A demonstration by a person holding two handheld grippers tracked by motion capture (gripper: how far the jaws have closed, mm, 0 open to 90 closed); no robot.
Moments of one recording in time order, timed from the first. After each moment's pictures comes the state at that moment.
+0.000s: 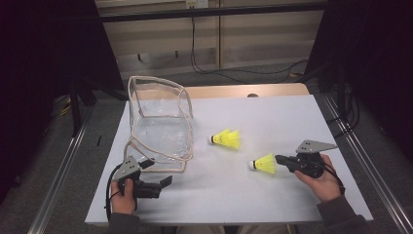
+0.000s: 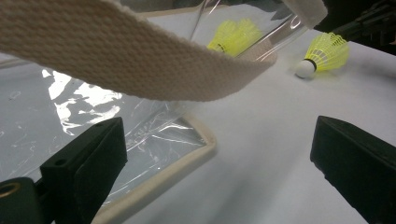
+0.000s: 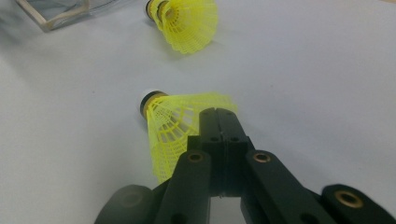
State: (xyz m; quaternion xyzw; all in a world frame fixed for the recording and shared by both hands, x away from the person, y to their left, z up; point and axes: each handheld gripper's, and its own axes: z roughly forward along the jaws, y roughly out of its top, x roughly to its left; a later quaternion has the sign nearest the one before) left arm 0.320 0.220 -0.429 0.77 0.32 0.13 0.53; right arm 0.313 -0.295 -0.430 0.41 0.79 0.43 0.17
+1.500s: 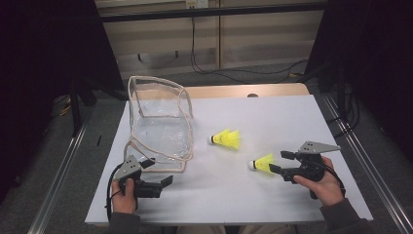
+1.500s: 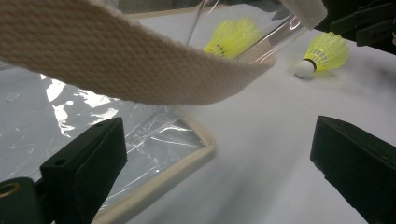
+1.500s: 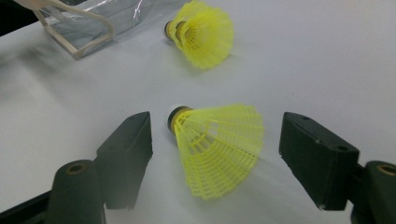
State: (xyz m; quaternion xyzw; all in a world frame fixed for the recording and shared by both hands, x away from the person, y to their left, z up) left arm 0.321 0.217 -0.429 0.77 0.32 0.13 0.53; right arm 0.307 -0.291 -0.428 0.42 0.76 0.47 0.14
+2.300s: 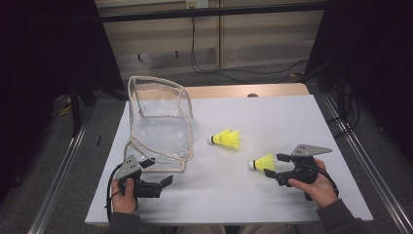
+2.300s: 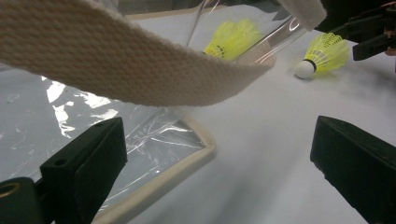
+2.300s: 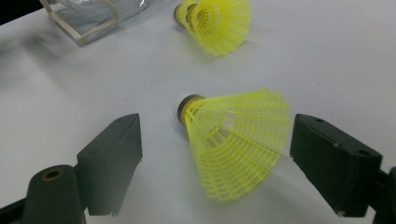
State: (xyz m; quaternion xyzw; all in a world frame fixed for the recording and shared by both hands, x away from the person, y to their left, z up) left arm 0.321 0.217 -0.429 0.77 0.32 0.13 0.53; right arm 0.310 -0.281 -0.443 0.41 0.77 0.47 0.12
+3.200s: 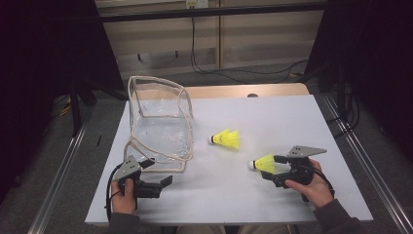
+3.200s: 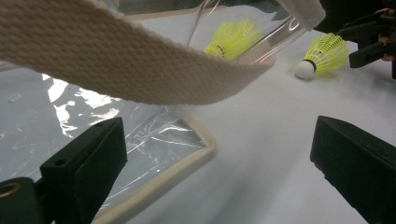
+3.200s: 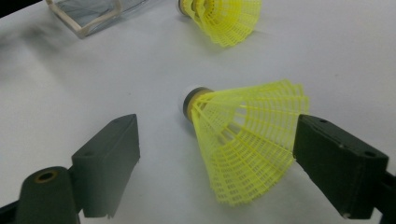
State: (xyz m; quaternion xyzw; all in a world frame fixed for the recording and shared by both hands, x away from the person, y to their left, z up) left arm 0.320 0.219 -0.429 0.77 0.32 0.13 0.53; right arm 0.312 -0.273 -0.451 0.41 0.78 0.46 0.11
